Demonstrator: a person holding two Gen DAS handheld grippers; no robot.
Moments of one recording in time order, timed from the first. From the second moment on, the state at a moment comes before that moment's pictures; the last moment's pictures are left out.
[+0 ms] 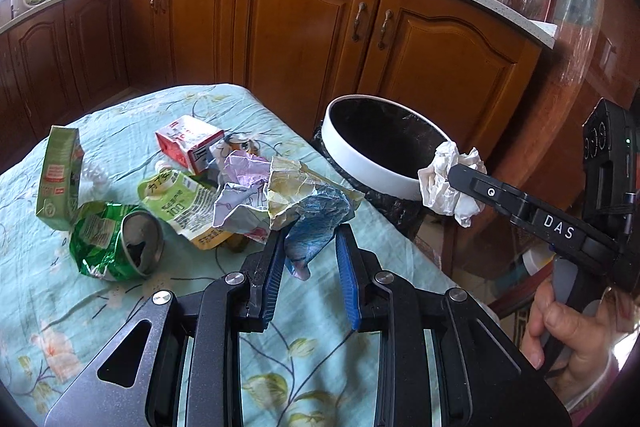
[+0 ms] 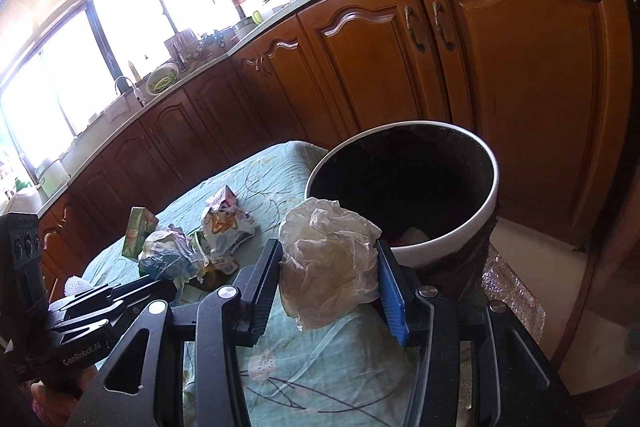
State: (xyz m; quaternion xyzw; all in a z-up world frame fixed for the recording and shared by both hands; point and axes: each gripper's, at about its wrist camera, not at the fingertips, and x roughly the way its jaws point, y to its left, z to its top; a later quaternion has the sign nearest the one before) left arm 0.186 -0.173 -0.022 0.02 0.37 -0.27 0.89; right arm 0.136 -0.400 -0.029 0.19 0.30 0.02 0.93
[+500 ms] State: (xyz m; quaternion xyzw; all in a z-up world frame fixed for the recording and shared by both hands) left arm 0.225 -0.240 -0.013 0.04 0.37 -0.32 0.87; right arm 0.173 -0.447 -0.025 0.19 0.30 -0.01 0.93
